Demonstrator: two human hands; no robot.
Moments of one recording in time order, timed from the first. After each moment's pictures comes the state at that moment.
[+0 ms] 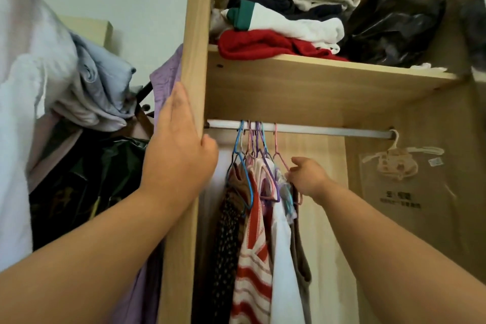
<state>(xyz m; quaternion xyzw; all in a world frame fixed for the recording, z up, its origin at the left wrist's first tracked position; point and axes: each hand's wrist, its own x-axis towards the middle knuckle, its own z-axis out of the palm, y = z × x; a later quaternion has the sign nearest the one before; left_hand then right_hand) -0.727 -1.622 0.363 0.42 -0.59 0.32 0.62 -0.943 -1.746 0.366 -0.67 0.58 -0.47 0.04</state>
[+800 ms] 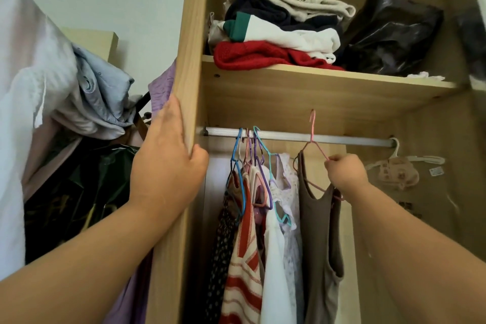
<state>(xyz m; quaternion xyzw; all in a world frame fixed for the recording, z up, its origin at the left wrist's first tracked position) -0.725 -1.628 0.361 0.44 -0.56 0.33 0.62 -1.016 -1.750 0.388 -0.55 0.56 -0.62 0.03</state>
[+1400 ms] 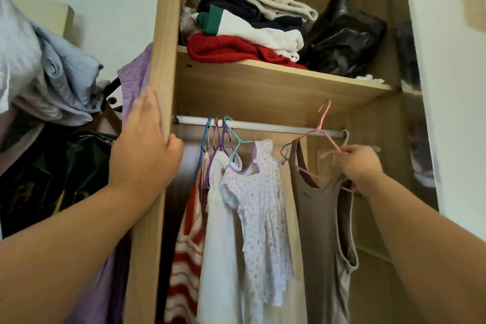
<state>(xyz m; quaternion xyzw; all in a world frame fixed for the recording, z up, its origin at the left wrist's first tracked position) -0.726 -1.621 0.359 0.45 -0.57 0.30 0.62 -1.076 -1.662 0.371 -0.49 0.61 -0.62 0.01</state>
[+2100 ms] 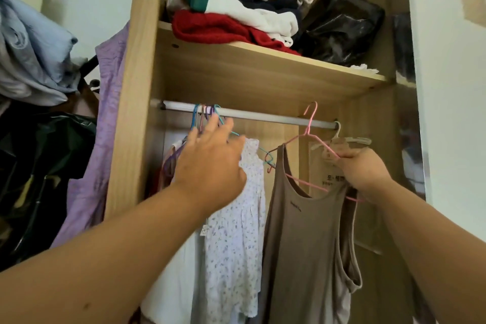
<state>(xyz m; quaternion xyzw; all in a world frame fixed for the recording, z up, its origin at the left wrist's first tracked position) -0.820 -1.638 0.338 0.45 -0.72 0.36 0.38 -1.096 -1.650 0.343 -0.52 0.60 -0.60 0.02</state>
